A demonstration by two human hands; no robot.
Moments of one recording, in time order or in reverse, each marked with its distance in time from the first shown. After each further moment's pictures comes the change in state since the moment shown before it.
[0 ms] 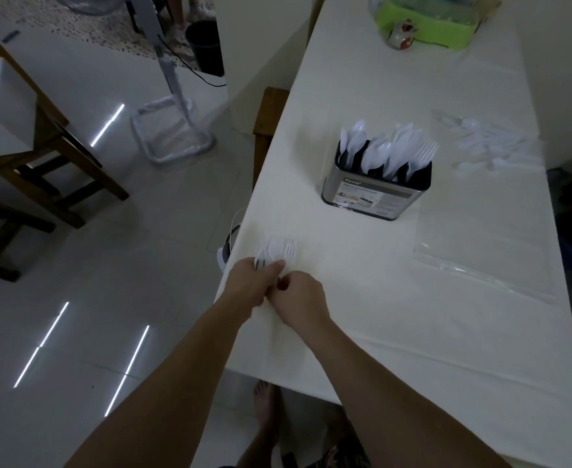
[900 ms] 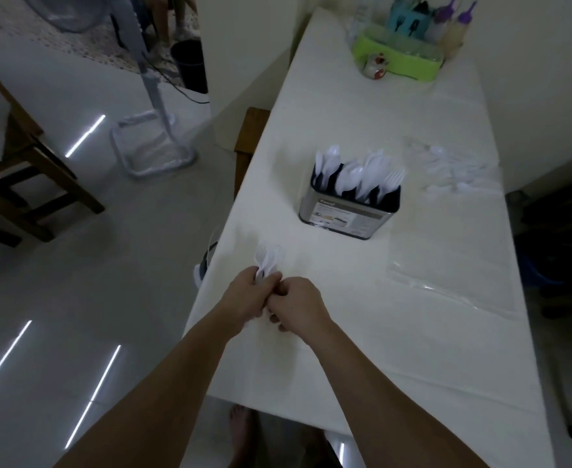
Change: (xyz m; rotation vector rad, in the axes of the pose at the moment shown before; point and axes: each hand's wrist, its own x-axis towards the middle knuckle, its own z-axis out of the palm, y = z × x) left_hand -0.002 0.016 0.022 -0.027 -0.206 0.165; right_hand -0.007 -0.009 -0.059 0.161 -0.121 0.044
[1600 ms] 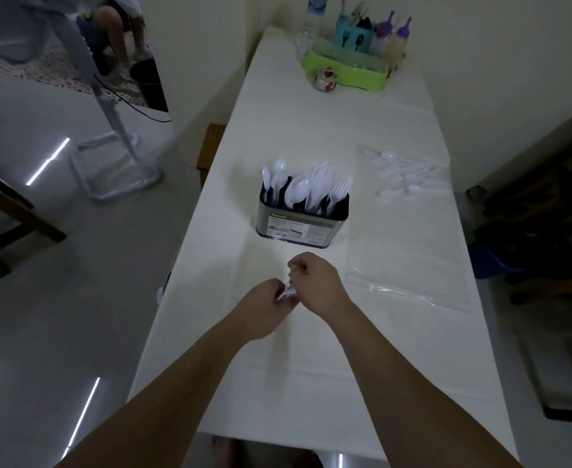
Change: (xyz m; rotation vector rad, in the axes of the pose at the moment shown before) left_hand -0.001 0.055 0.083 0.524 -0.161 0.194; right_hand 0.022 0.028 -0.103 -0.073 0.293 -0.093
